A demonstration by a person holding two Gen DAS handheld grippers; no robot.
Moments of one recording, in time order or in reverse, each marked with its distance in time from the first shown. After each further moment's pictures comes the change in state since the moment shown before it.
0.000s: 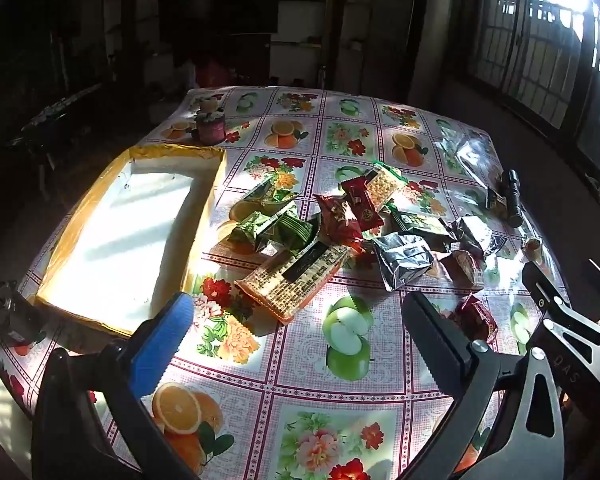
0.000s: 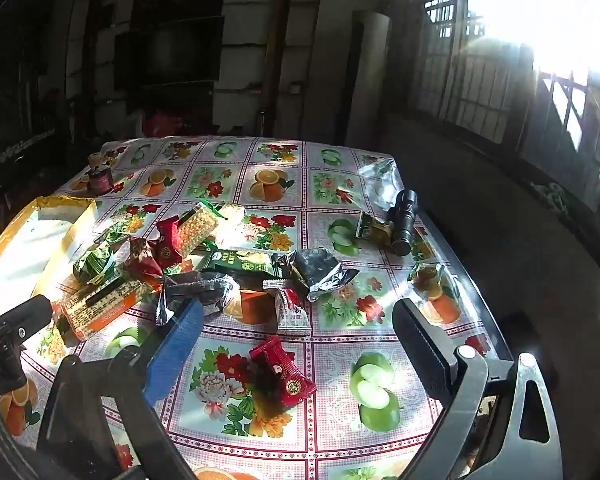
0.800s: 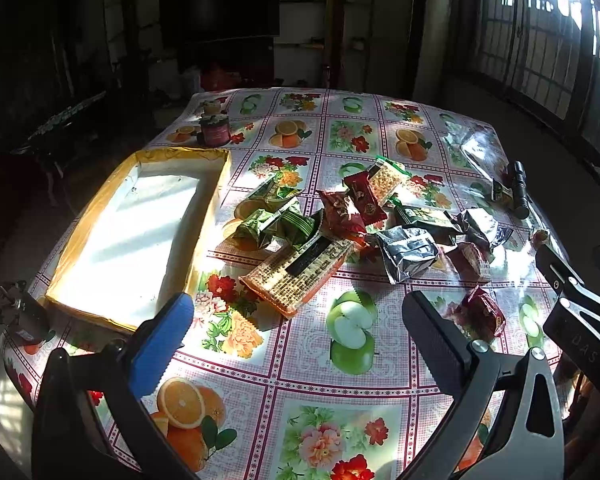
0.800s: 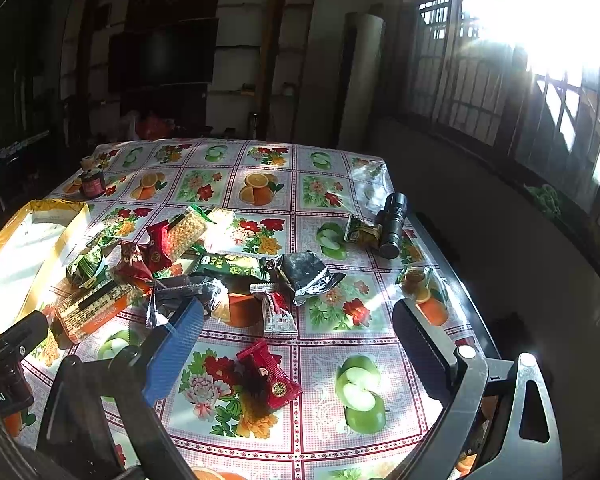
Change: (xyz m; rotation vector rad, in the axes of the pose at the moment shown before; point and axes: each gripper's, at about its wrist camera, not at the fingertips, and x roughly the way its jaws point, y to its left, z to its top) left arm -0.001 -0.015 -0.008 0.010 0.004 0.070; right arm 0.022 -0.042 0.000 0.017 0.001 0.009
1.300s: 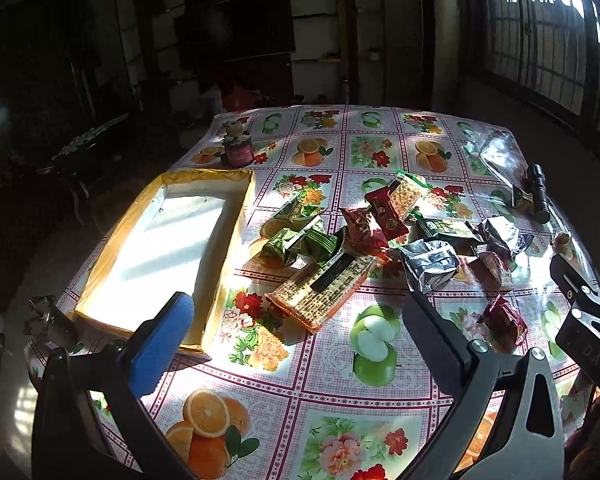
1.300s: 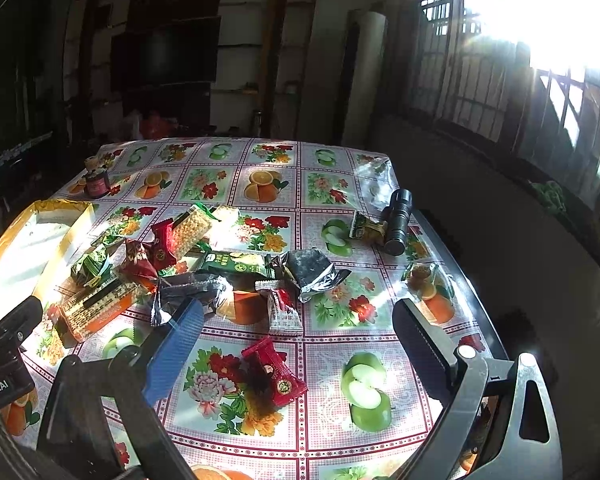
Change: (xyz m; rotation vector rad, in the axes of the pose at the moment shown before) left arm -0.009 -0.006 0.000 0.032 -0.069 0.114; right arm 0.001 0.000 -0.002 0.006 0.004 0.023
